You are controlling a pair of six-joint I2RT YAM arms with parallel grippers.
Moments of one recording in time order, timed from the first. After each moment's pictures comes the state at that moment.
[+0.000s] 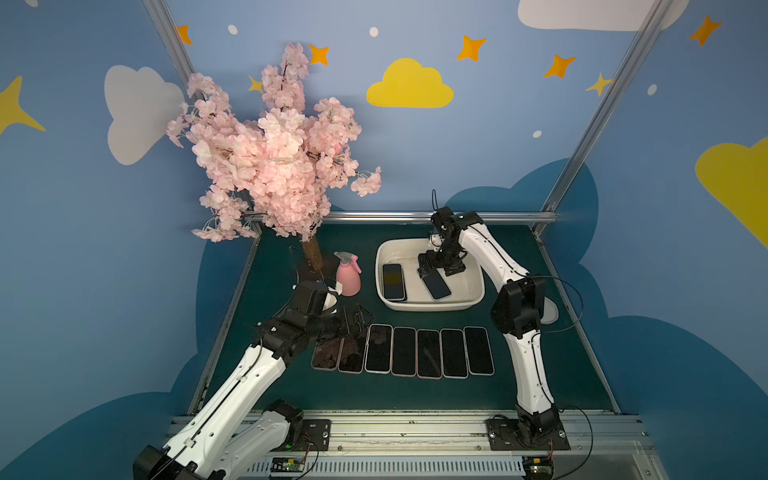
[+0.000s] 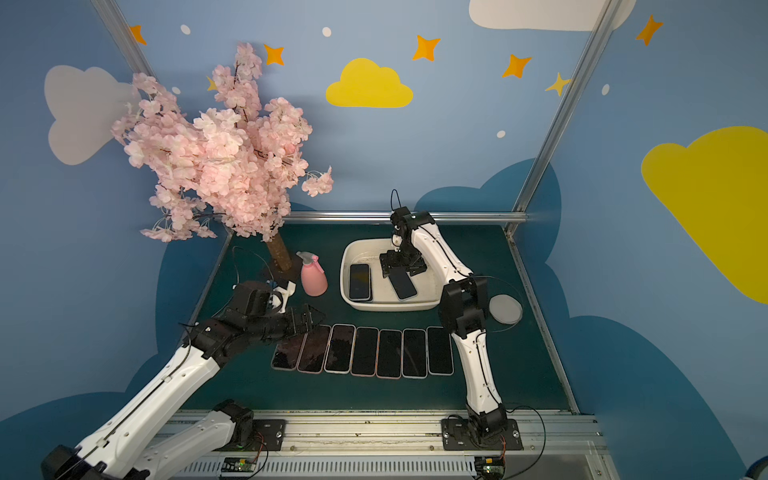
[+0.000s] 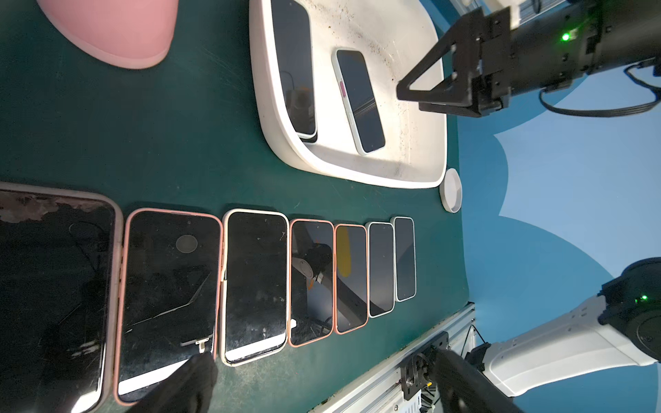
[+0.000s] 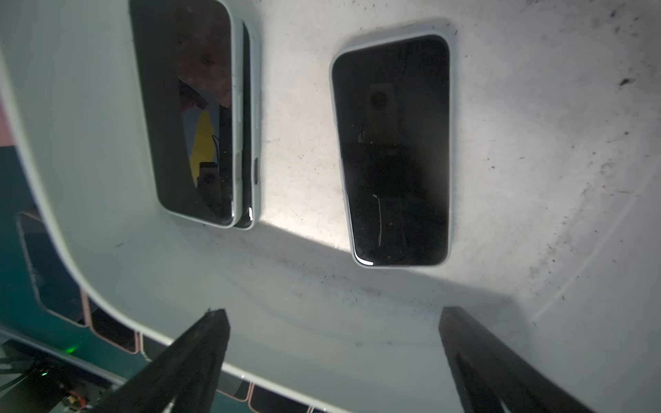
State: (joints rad) left arm -0.41 0.96 0.83 -0.67 0.39 -0.69; right arm 0.46 2.35 2.32 -1.41 -0.16 0.16
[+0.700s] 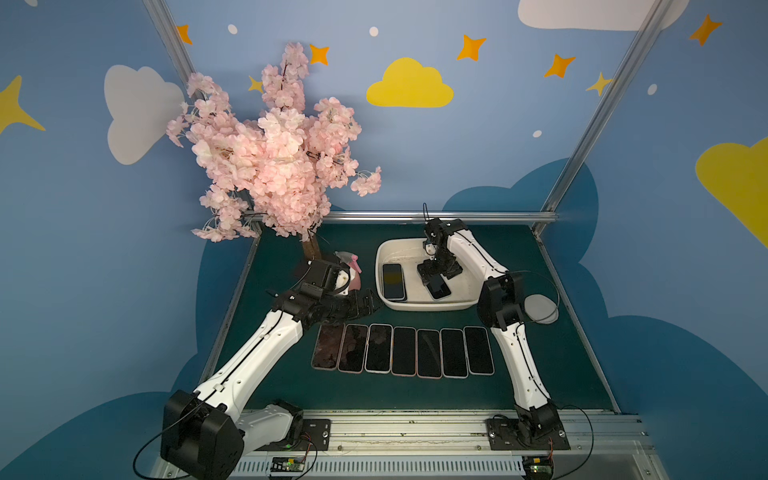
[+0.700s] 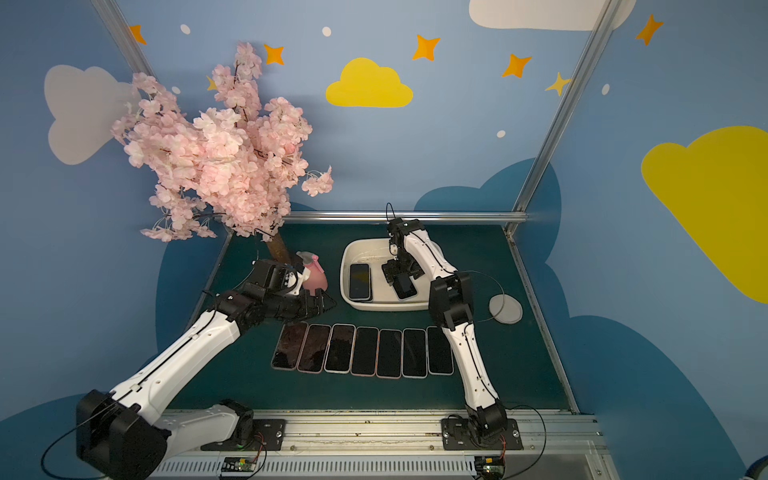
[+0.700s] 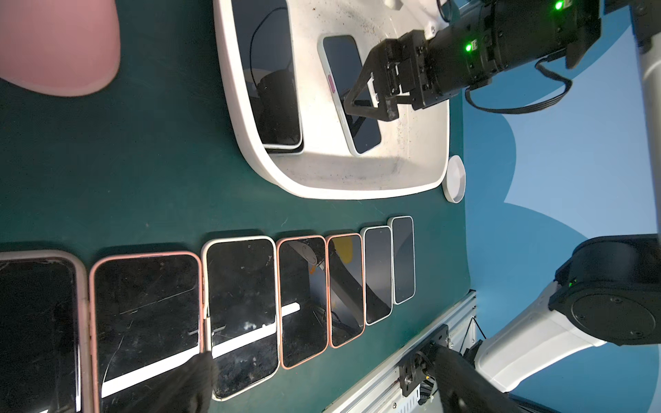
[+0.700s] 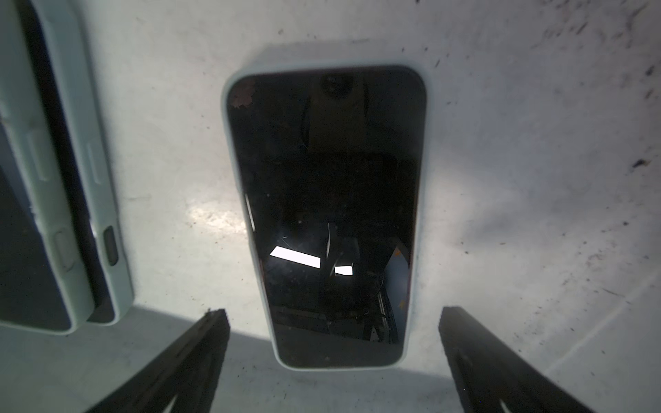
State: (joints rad) left arm -0.38 1.20 0.99 -0.67 0.47 -0.60; right arm 0.45 2.56 2.45 -1.42 -0.04 0.05
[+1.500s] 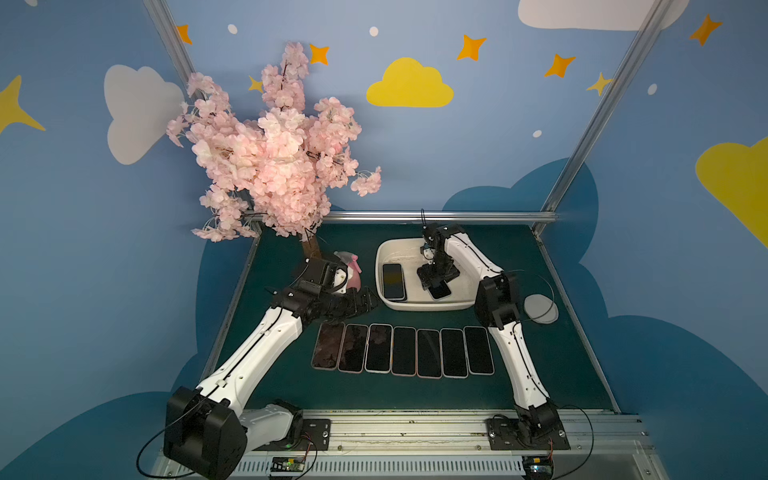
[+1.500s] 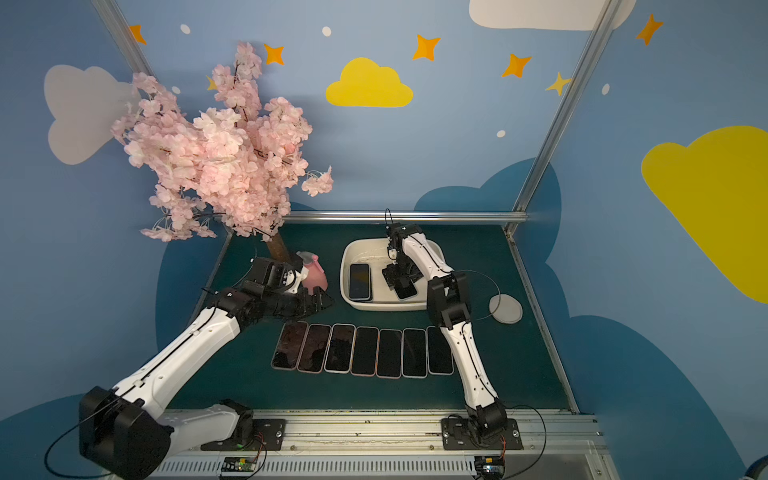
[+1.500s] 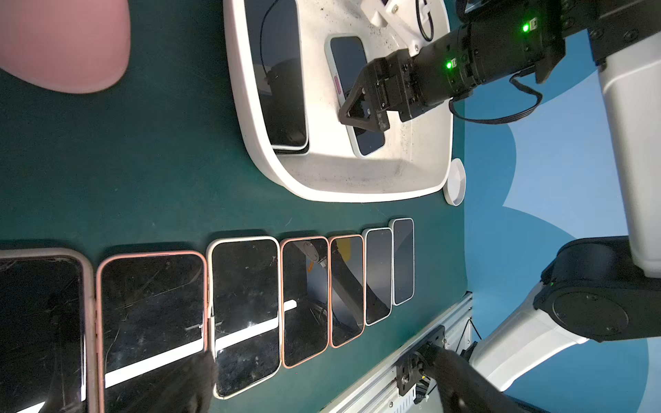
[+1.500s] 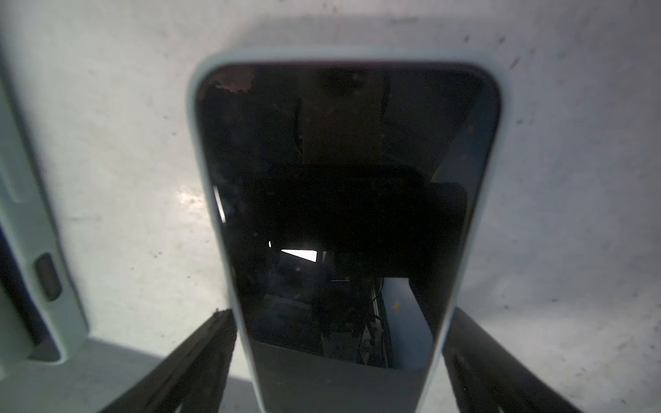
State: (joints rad) left arm -0.35 1.22 1.00 -0.68 0.50 -0.59; right arm 0.45 2.61 2.45 -1.41 -0.04 0.00
